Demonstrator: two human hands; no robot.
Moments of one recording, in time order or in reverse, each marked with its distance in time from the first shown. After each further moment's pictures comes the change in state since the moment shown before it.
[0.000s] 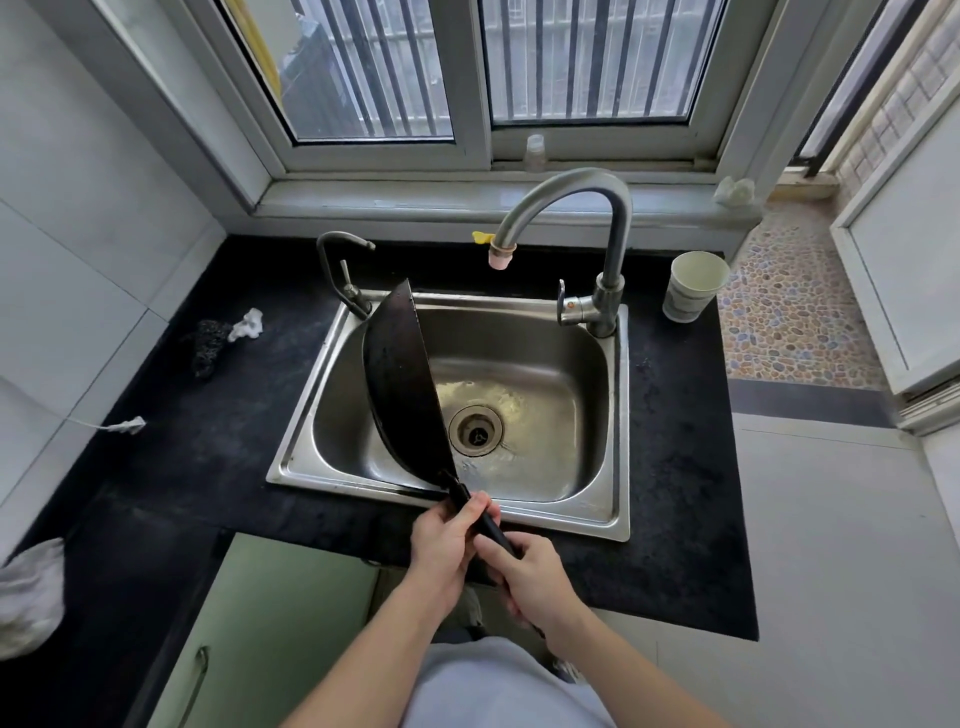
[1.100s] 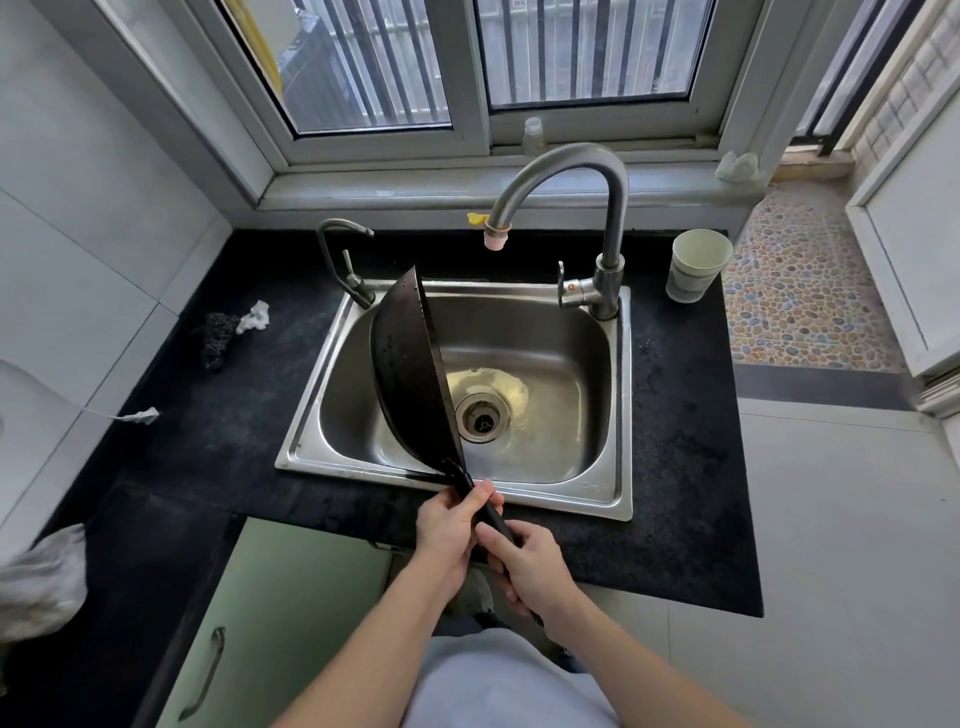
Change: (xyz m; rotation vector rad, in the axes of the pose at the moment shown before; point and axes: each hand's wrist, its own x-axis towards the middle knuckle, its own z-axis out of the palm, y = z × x) left_hand -0.005 -0.008 0.002 0.093 0.078 -0.018; right_hand -0.004 0.015 0.002 0.009 -0.002 0.024
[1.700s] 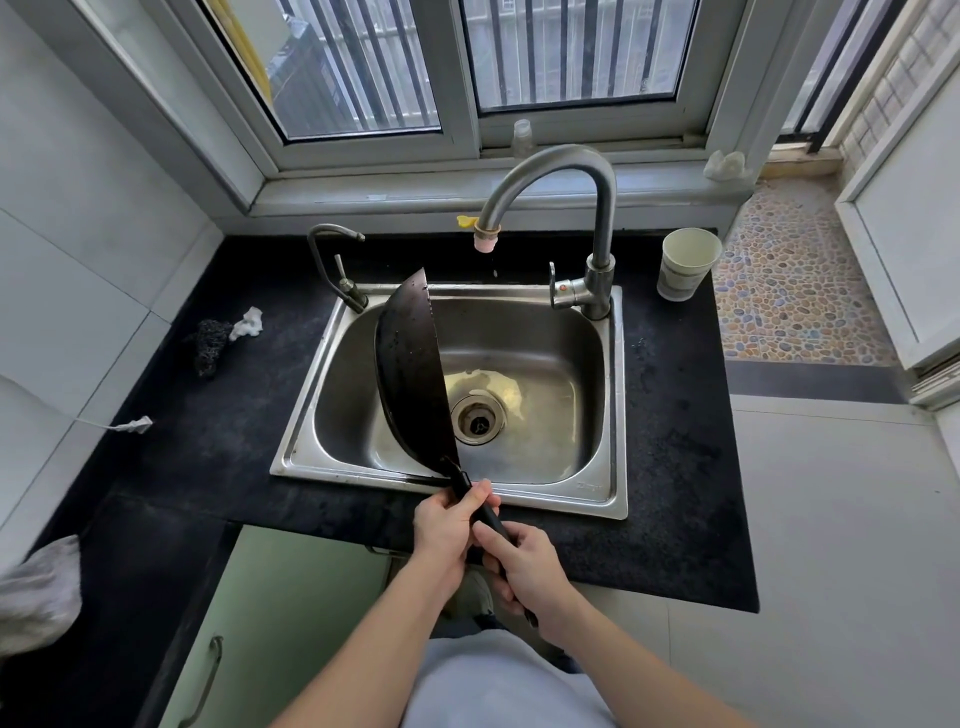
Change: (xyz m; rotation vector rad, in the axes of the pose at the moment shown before) left_hand 0.000 0.002 0.003 0.119 0.036 0.012; right_hand 0.005 0.007 0.000 0.129 -0.029 0.028
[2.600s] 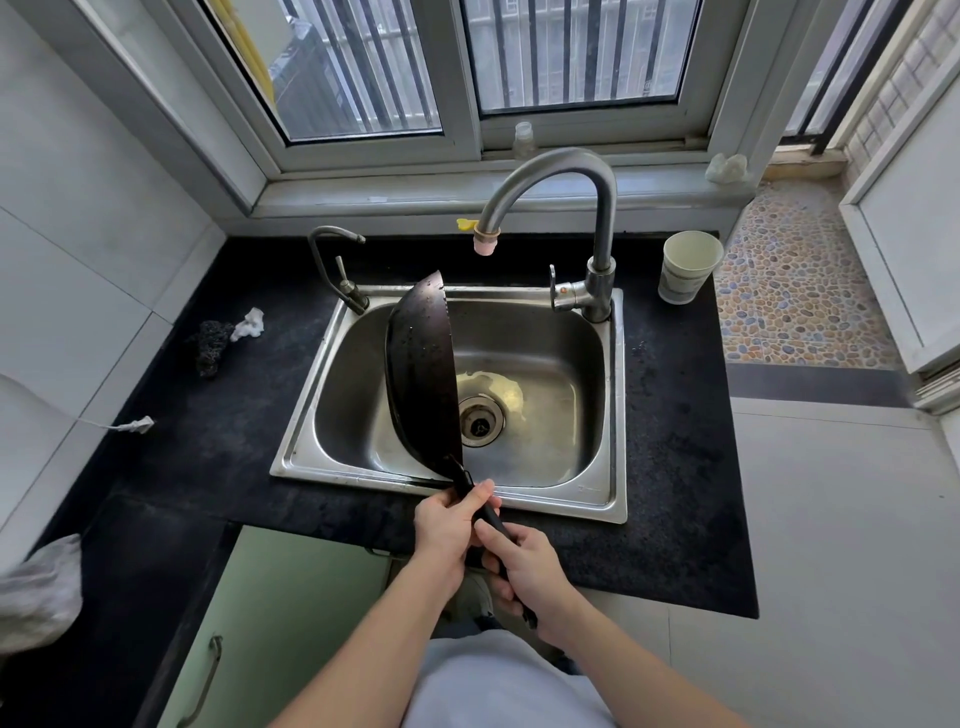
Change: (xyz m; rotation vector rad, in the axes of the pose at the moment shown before) left_hand -0.004 0.006 0.007 0.026 0.019 0.001; right_hand 0.004 0.001 -0.003 0.121 -0.041 0.036
